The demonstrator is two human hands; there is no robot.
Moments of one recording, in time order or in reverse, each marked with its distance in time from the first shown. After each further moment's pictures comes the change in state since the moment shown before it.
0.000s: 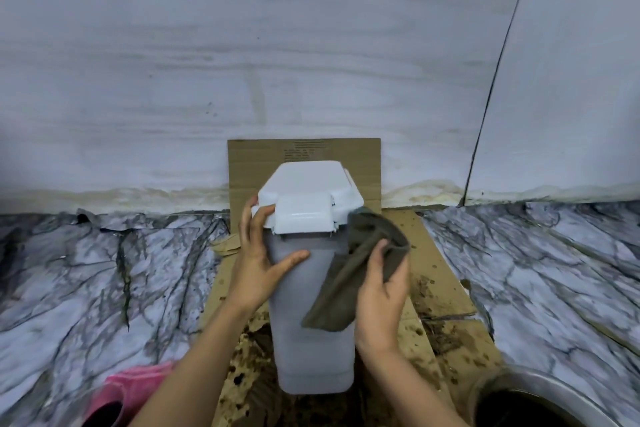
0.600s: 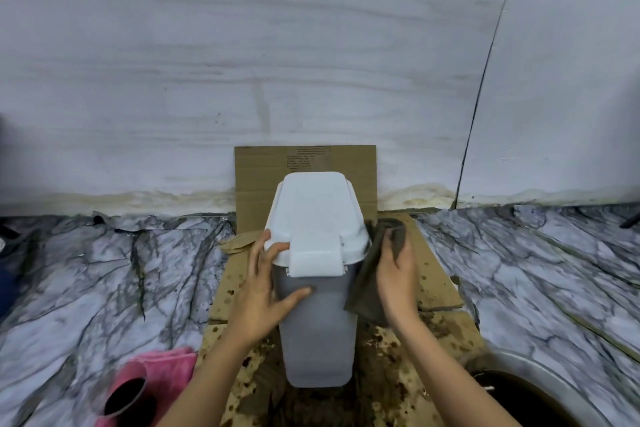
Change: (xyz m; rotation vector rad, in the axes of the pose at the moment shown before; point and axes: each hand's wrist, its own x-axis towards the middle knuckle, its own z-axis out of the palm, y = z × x) left_hand -0.068 0.031 -0.023 0.199 -0.141 -0.005; right_hand 0.017 -0.024 -0.041 -0.469 -0.084 0.158
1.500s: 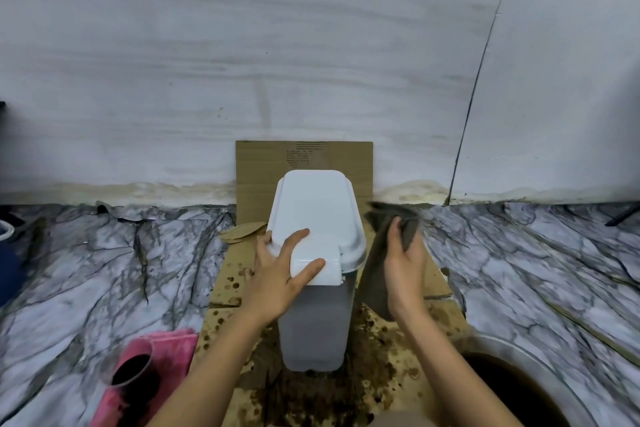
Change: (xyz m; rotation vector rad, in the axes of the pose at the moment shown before) left_hand -0.005 0.064 -0.015 0.029 -0.291 -0.392; right_hand -0.028 -0.025 -0.031 0.358 -0.008 -0.079
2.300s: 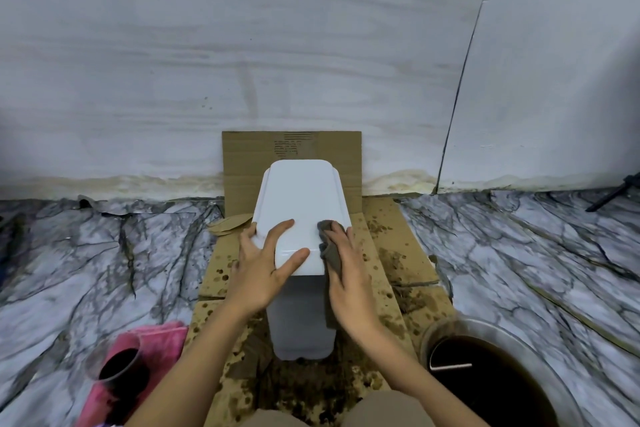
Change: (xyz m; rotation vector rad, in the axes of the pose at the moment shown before) left_hand -0.005 -0.001 0.000 -0.055 0.003 -0.009; right_hand -0.044 0.036 0.010 -0.403 -0.391 -0.294
